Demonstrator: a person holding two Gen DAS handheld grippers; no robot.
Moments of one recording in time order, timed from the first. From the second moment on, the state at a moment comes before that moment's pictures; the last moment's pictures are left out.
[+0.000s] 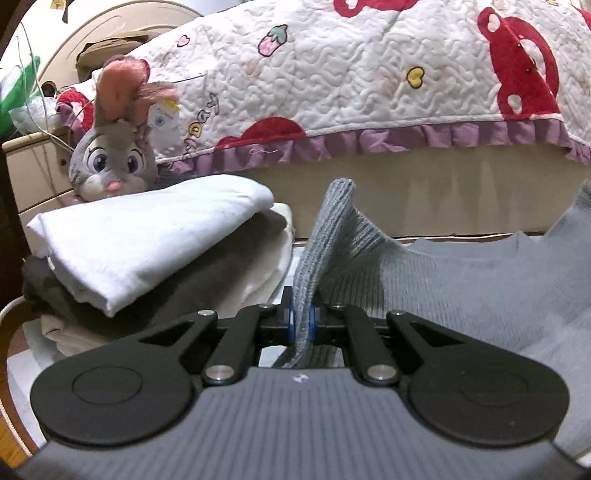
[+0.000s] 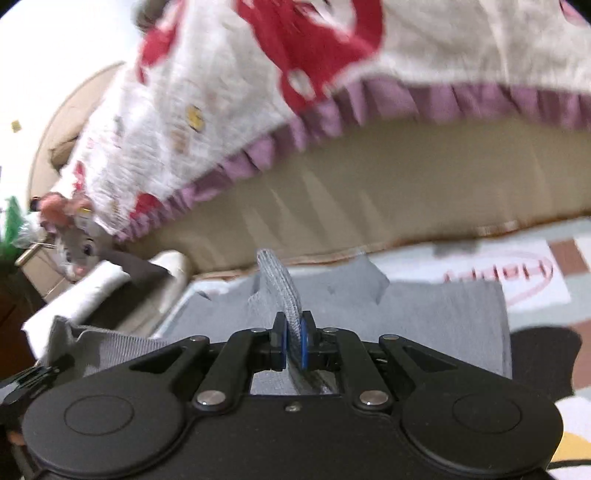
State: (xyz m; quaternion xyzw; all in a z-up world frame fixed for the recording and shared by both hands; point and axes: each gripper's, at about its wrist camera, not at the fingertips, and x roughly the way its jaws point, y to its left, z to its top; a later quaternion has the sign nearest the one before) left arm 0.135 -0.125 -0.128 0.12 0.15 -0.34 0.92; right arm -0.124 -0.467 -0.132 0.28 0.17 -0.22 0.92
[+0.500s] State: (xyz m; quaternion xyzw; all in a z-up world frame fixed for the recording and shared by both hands) left arm 0.145 -0.238 -0.064 0.13 0.05 -0.36 0.92; right arm -0.148 -0.508 -0.113 0.26 0.13 -0.29 0.91
